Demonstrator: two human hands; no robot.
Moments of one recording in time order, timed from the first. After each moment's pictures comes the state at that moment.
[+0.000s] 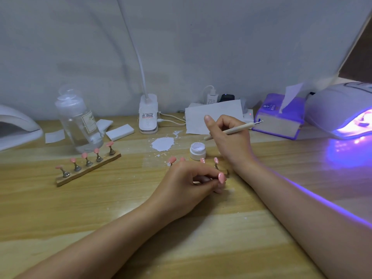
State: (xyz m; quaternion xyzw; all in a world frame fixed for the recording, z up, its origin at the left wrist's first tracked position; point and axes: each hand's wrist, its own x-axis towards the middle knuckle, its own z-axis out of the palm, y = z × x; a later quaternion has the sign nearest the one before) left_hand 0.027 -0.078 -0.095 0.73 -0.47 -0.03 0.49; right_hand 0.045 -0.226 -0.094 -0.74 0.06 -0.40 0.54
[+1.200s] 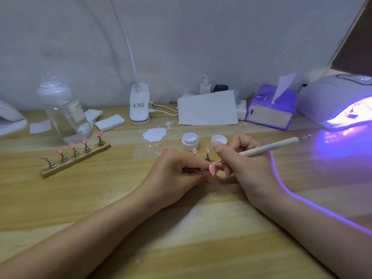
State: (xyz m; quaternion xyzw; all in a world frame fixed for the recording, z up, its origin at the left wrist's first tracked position) left_hand 0.031 -0.077 -0.095 0.71 -0.50 -0.03 0.49; right_hand -0.039 -0.204 -0.089 -0.65 0.05 -0.28 0.70
